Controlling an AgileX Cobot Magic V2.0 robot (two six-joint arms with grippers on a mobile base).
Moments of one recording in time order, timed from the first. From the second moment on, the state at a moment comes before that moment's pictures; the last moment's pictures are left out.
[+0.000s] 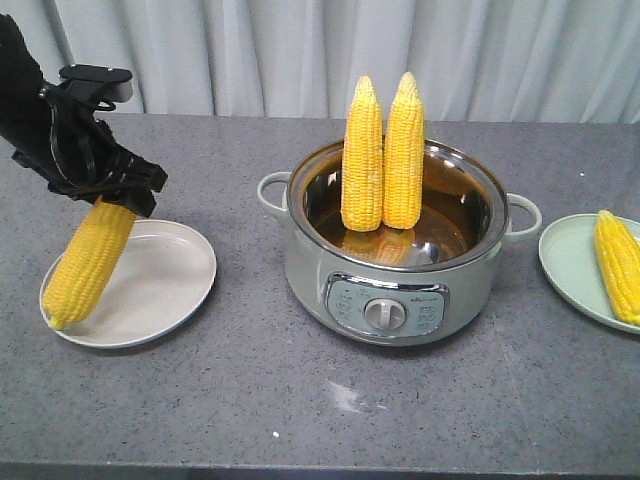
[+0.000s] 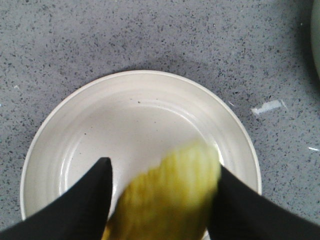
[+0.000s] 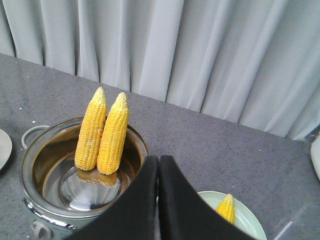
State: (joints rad) left arm -0.14 1.83 -1.72 -0.18 1.16 0.21; right arm -0.32 1.01 -1.74 0.53 1.28 -0.44
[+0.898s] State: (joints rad) left arm -0.14 1.68 -1.86 -0.25 1.20 0.21; right arm -0.32 1.14 -1.74 0.60 1.17 -0.50
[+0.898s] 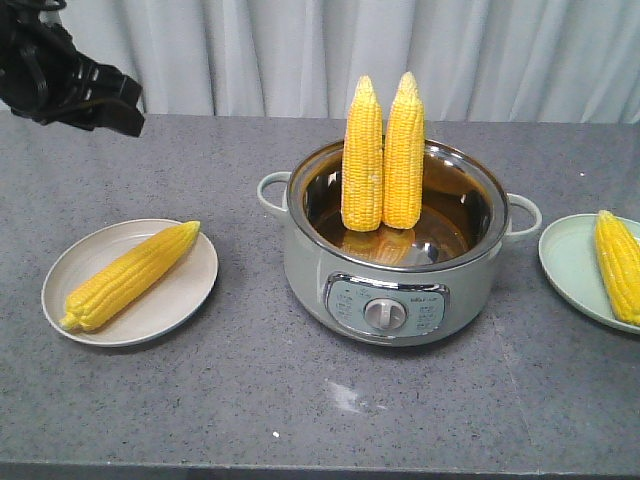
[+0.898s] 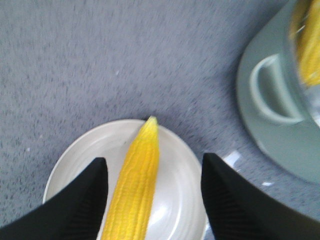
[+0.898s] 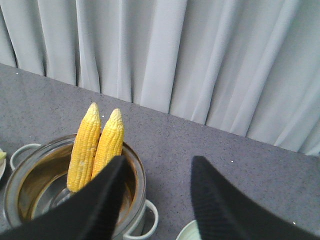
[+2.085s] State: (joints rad) left arm -0.14 1.54 -1.88 -0.33 1.19 0.21; right arm 0.00 2.10 -2.22 0.83 1.03 -0.65
